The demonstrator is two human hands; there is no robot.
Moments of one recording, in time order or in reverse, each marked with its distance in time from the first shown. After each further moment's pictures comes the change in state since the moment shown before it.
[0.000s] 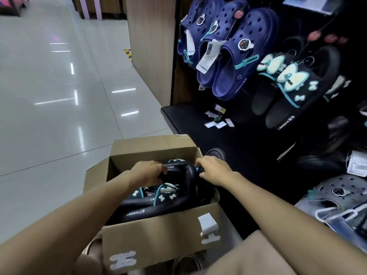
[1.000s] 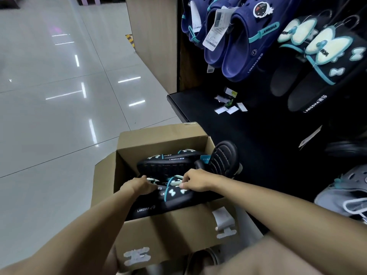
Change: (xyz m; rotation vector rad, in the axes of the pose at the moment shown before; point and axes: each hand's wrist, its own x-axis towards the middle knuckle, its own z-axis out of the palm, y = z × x) left_hand 0.000 -0.034 0.080 -0.397 -0.365 -0.643; right_hand 0.018 -0.064 0.042 0.419 -0.391 0.015
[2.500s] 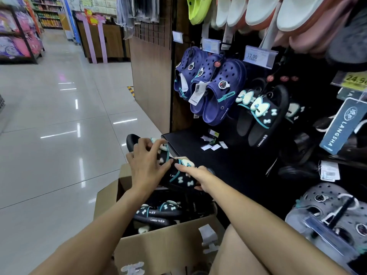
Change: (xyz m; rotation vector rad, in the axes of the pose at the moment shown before) left_hand -0.187 0.039 -0.085 -0.426 1.274 0.573; right_hand -0.109 -0.042 -0.053 0.982 0.442 0.107
